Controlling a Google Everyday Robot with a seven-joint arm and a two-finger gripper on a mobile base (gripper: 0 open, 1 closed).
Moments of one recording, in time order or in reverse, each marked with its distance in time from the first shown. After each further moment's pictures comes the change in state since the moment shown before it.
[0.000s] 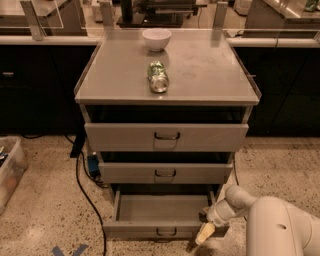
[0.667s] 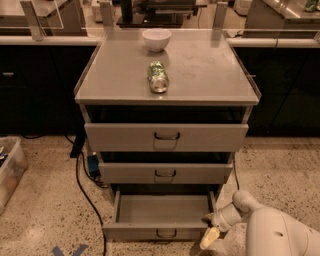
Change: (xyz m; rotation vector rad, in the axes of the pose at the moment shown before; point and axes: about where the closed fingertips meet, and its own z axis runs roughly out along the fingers) arm 0.029 0.011 0.003 -0.114 -0.069 0.061
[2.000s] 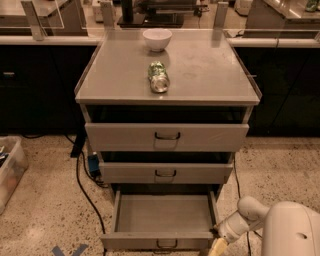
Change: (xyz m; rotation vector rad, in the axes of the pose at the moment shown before) arm 0.033 0.049 -0.022 0.019 0.124 0.055
